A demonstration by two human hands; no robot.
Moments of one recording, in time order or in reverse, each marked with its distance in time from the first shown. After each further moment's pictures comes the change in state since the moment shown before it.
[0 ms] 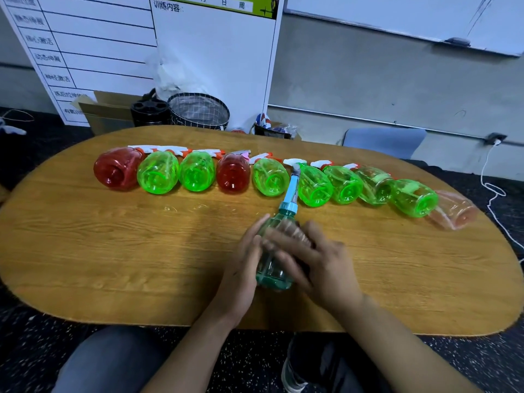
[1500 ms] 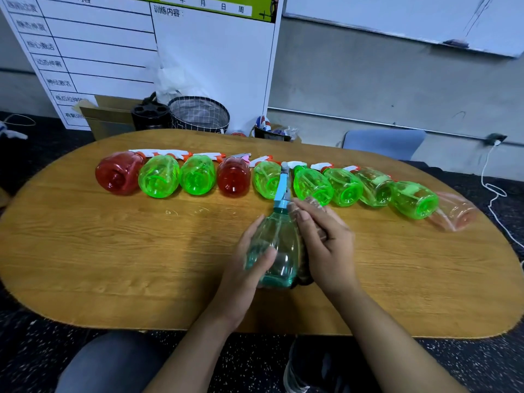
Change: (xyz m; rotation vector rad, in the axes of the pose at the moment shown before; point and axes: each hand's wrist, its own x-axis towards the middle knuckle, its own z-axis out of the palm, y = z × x) left_hand -0.001 0.011 -0.001 -0.082 -0.015 -0.055; right_hand 0.026 0.000 0.008 0.436 0.242 0.505
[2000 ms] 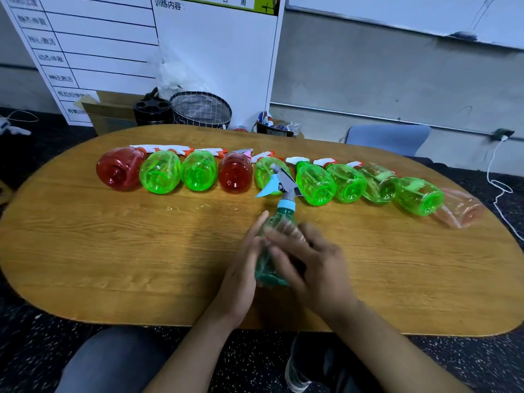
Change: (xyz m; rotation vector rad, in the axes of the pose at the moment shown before) left_hand 0.002 -0.016 -0.004 0.055 0.013 0.010; right_hand -0.032 -0.002 -0.001 -0.298 -0.219 -0.364
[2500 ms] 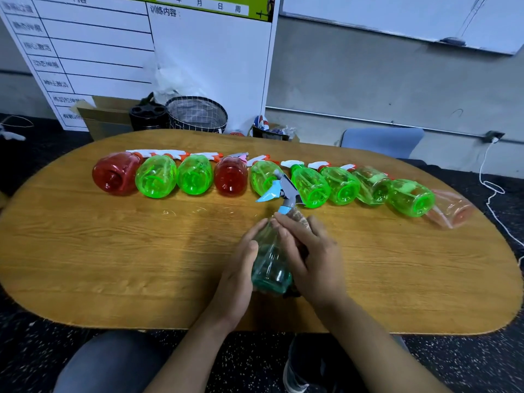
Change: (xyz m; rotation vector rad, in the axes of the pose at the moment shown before) left_hand 0.002 -0.002 0.001 -0.026 0.039 -0.010; right_hand 0.011 0.005 0.006 0.013 0.125 0.223
